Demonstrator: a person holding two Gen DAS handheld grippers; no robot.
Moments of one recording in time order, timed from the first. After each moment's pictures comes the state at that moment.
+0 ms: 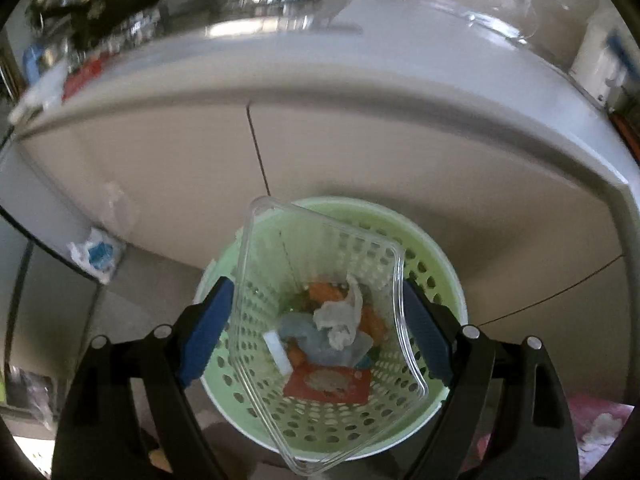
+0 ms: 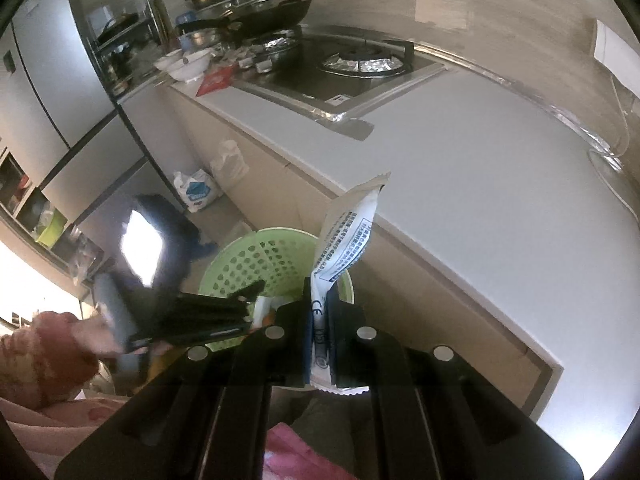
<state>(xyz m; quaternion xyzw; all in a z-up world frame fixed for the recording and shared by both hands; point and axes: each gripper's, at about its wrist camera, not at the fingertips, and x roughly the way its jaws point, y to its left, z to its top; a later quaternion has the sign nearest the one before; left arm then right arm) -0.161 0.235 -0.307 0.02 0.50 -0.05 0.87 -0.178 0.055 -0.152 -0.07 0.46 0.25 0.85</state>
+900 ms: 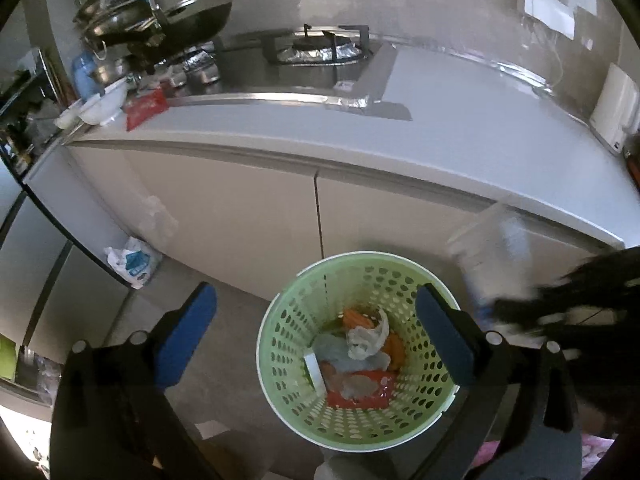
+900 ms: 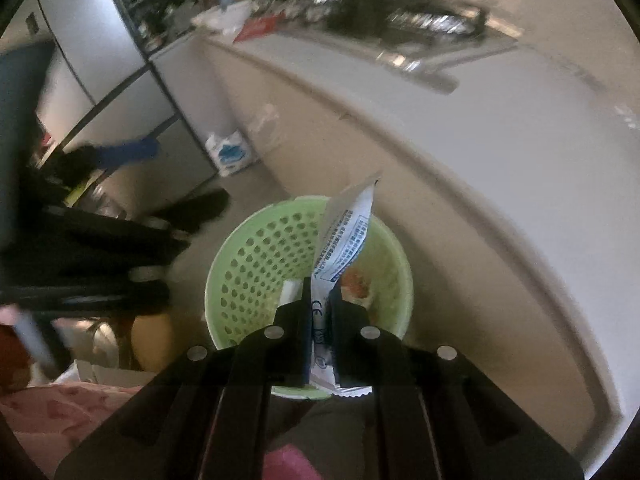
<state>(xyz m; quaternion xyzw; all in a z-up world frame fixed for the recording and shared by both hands) -0.178 0.258 -0.210 0.02 0.44 0.03 0.90 -0.152 0.118 -0.246 -0.11 0.50 0.33 0.79</state>
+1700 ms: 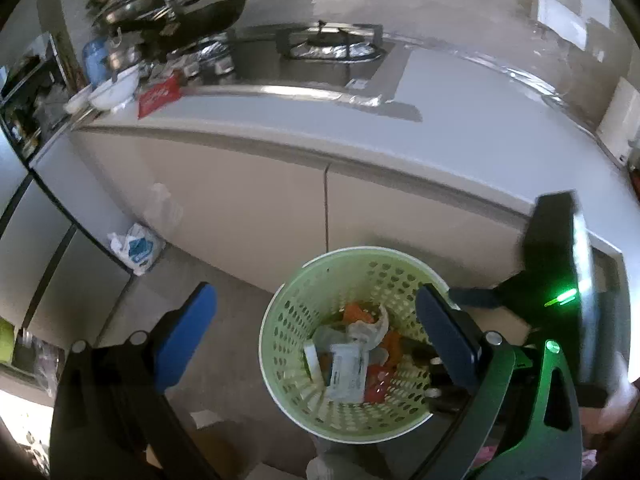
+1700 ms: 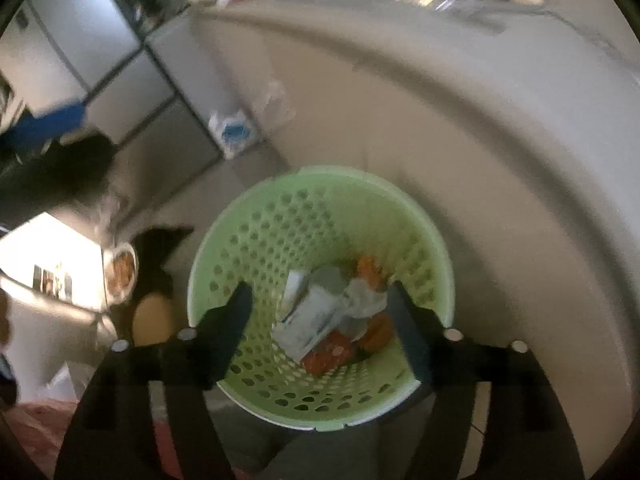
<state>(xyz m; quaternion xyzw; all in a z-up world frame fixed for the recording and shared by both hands) -0.180 0.258 -0.205 0.00 0.45 0.04 0.89 -0.131 0.128 -0.279 -0.09 0.52 0.32 0.79</state>
